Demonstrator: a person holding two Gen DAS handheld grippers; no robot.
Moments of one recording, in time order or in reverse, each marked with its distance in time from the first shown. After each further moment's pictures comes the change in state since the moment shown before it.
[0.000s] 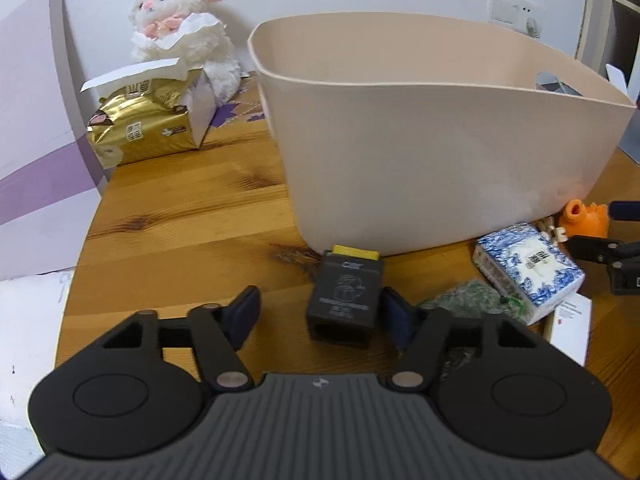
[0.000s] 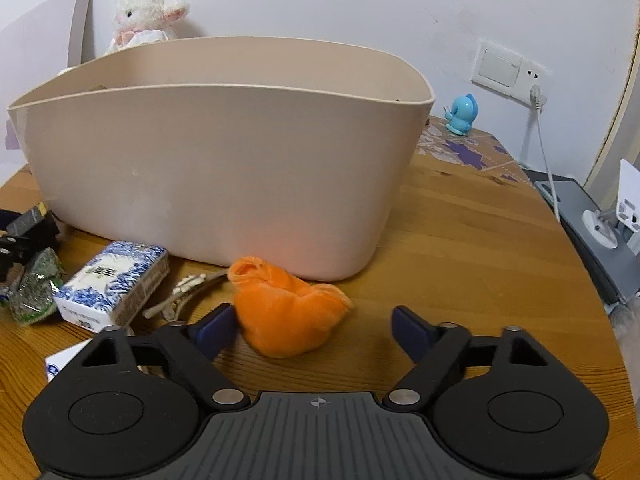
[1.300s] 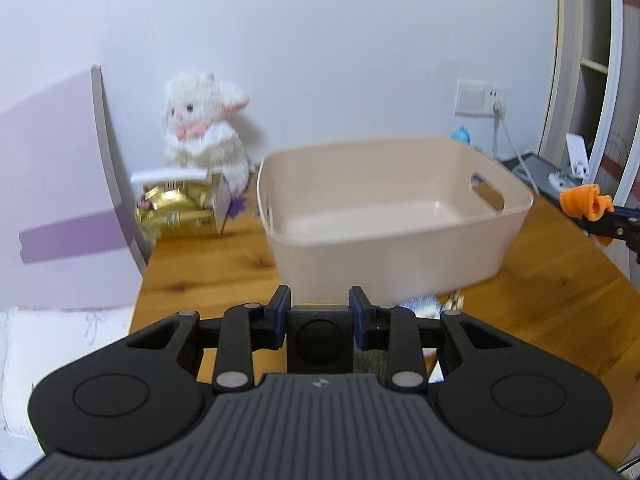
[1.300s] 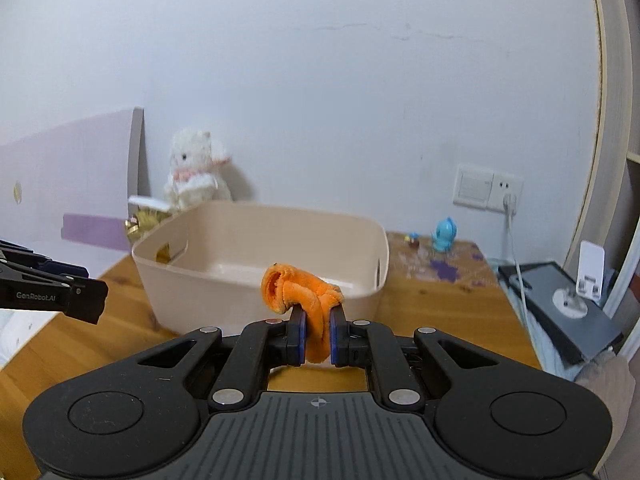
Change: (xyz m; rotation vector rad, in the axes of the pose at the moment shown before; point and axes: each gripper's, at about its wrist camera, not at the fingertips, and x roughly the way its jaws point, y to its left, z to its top) left arm -0.142 -0.025 0.023 -0.020 -0.208 0.002; right arm -0.164 -0.008 0.019 0.025 -0.336 0.058
